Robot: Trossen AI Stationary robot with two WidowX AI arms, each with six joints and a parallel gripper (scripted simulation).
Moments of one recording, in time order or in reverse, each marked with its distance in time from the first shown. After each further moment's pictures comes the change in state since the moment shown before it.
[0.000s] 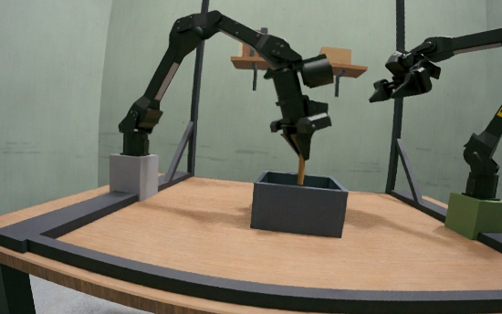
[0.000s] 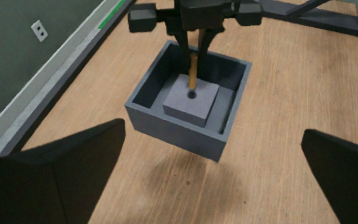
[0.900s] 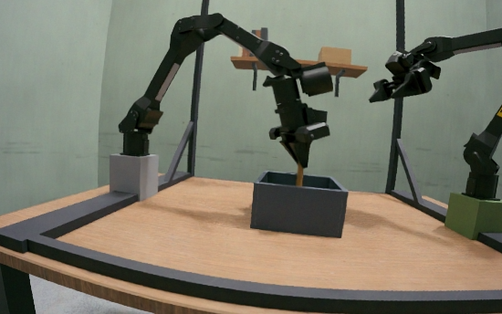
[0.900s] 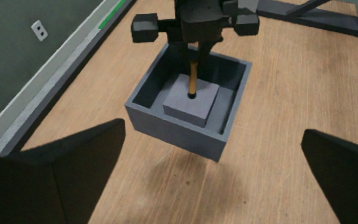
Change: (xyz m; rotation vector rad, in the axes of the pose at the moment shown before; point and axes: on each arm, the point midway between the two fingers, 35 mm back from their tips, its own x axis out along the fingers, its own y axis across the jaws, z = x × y) left arm 0.000 0.000 0.000 -0.001 0.000 0.000; right arm 0.016 0.001 -0.007 0.001 0.004 0.003
